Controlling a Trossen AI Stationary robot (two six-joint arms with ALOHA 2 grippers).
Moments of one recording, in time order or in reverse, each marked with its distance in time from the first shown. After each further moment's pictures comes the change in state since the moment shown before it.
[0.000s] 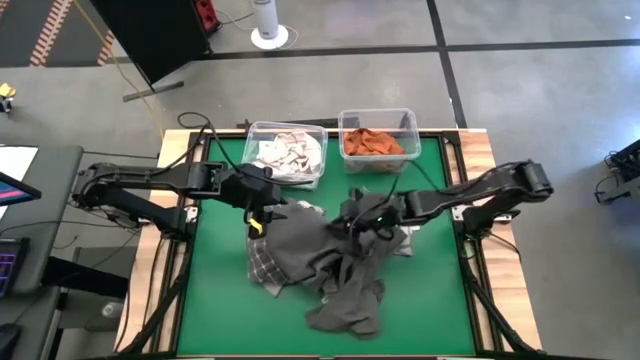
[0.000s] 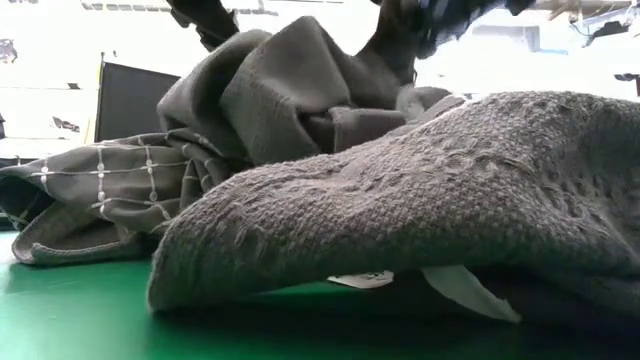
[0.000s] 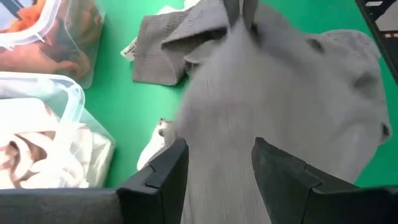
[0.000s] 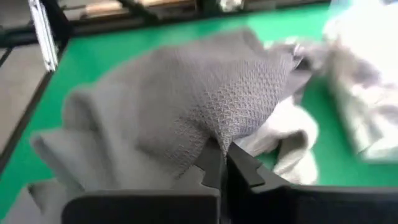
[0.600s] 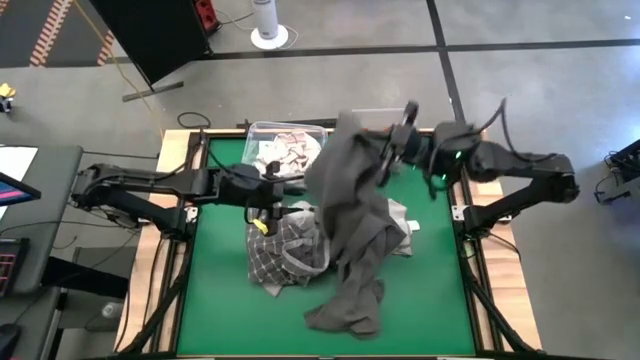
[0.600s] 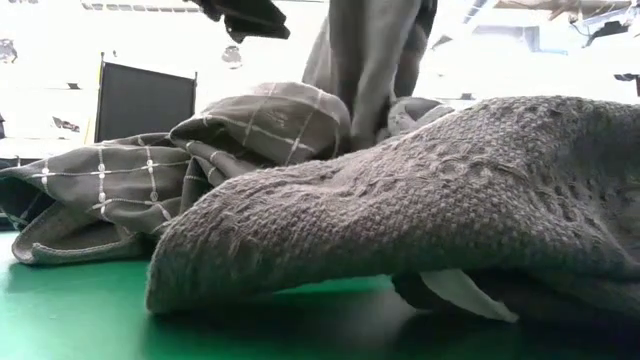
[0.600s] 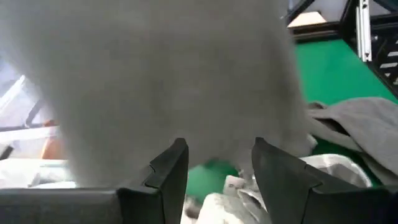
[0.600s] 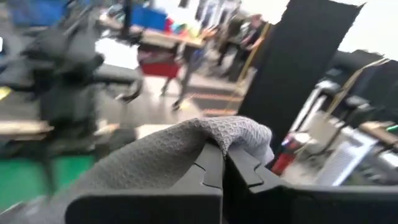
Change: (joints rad) left arm -0.011 -0.011 -0.106 0.405 -0.084 0.085; right arm -0.115 -0.249 0.461 -0.232 0.371 -0.475
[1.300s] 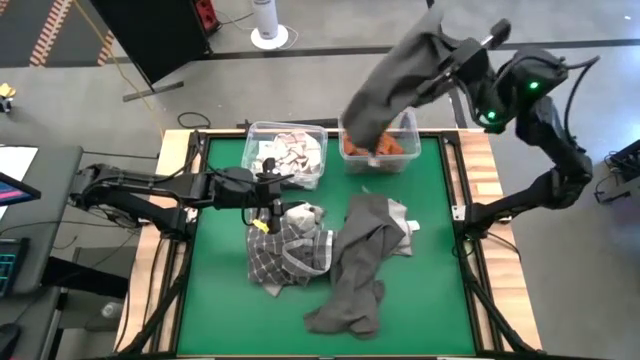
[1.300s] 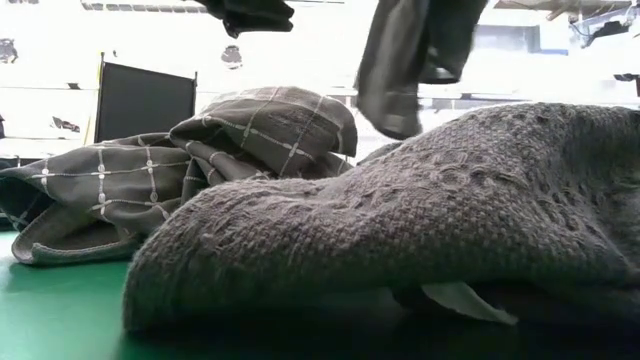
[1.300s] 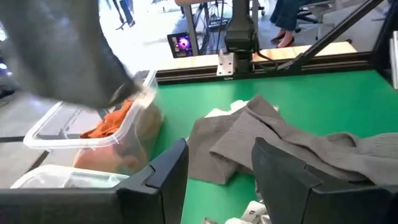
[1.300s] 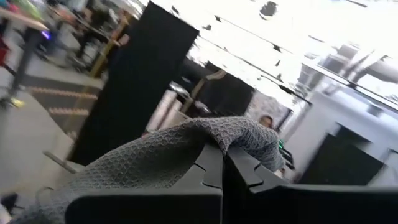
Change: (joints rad) left arm -0.033 -0.022 -0.055 0.147 -0.142 -0.022; right arm -0.292 0.040 0.467 -0.168 0.217 -0.386
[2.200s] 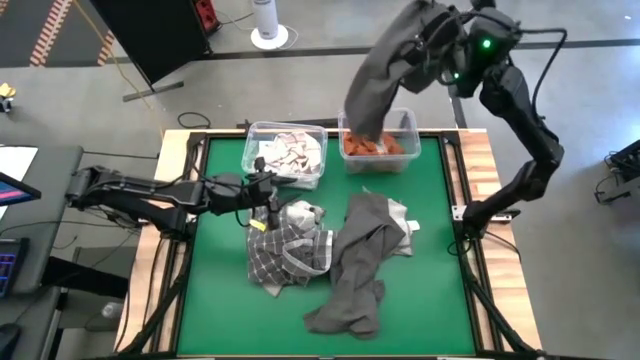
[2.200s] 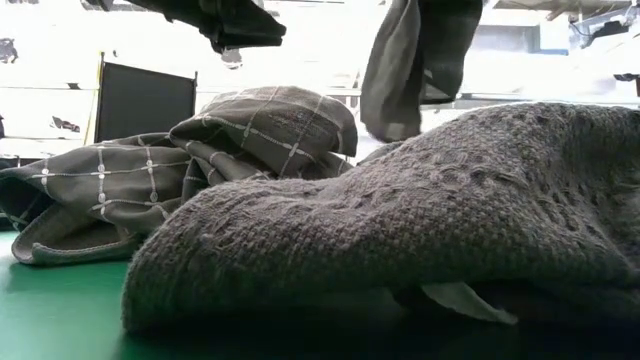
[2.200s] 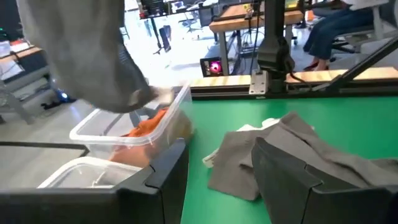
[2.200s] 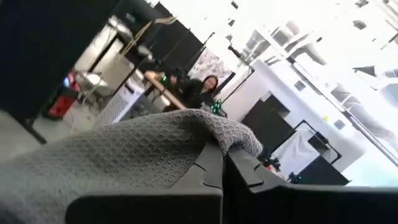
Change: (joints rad) left arm -0.003 -0.067 -0.209 0.287 -0.126 0.015; right arm -0.302 0.232 0.192 -0.030 0.012 -0.163
